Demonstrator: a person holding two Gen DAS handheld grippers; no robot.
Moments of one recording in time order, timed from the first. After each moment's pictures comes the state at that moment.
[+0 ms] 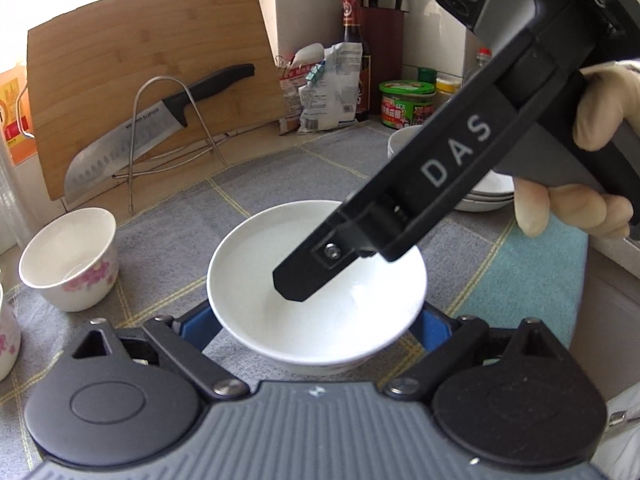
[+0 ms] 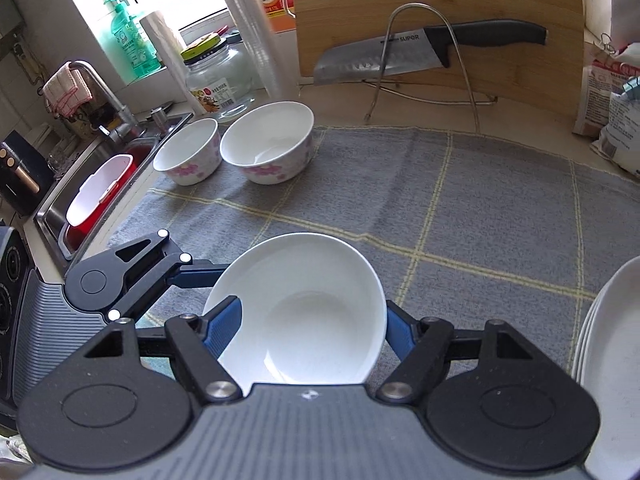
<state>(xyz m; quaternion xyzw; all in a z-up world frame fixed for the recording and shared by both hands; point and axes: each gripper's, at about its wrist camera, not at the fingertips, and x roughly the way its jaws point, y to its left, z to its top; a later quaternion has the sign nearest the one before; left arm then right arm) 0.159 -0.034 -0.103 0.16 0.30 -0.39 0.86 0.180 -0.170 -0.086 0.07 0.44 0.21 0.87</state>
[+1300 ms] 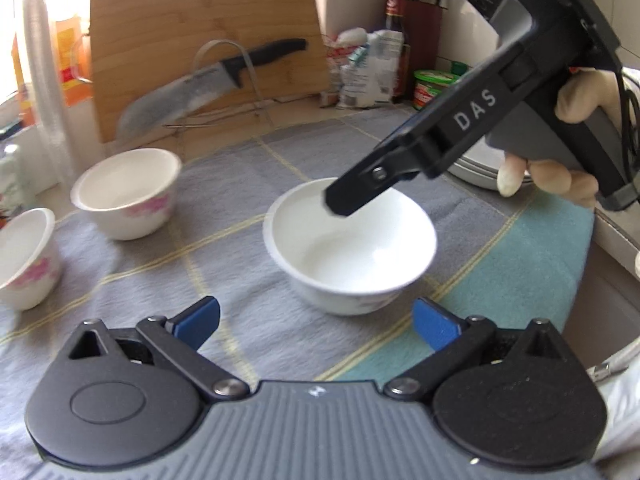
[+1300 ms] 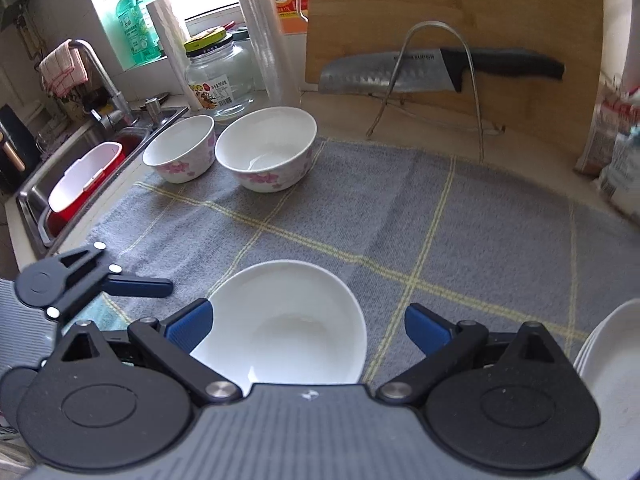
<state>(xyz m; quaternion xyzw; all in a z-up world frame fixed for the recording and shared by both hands) 0.145 0.027 -0.100 0.13 0.33 -0.35 0.87 0.188 -0.149 -0.081 0.01 0.42 0.20 0.89</state>
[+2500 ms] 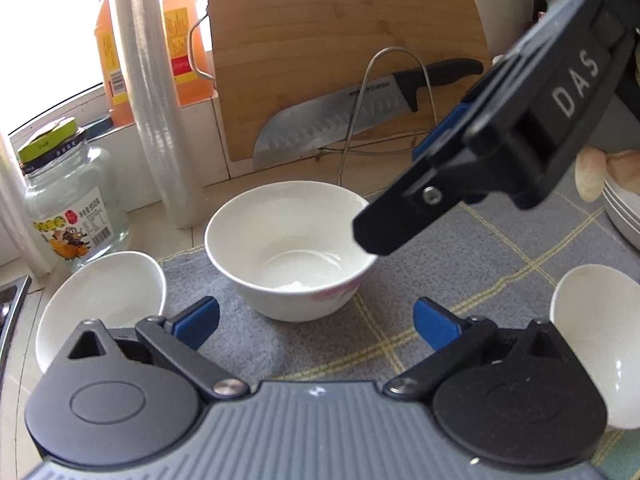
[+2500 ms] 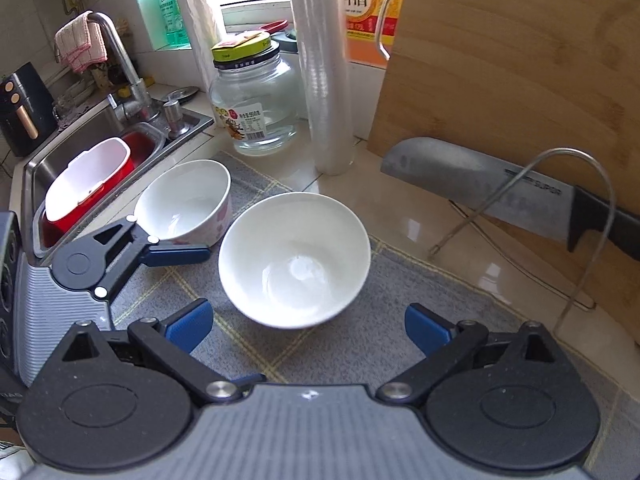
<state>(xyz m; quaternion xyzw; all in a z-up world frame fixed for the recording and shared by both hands) 0.283 0.057 -0.125 0.13 0.30 -0.22 0.92 0.332 -0.074 -0.064 -0.07 0.42 0.27 0.86</state>
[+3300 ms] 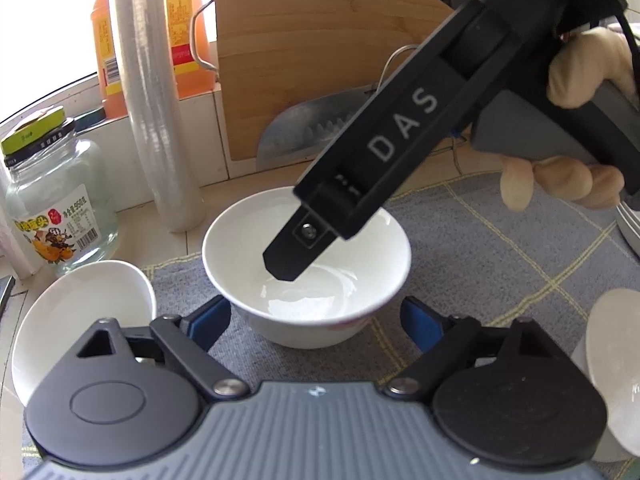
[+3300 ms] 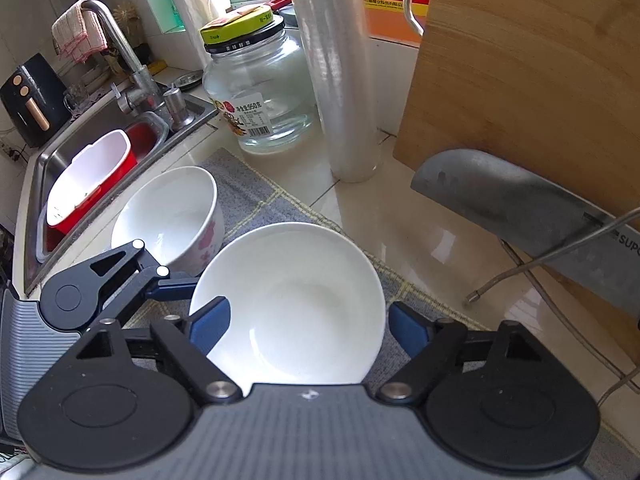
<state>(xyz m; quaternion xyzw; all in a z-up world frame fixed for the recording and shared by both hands) 0.304 0.057 -0.134 0.11 0.30 -0.23 0.92 0.397 -0.051 -0.090 -0.06 0.45 0.32 0.83</state>
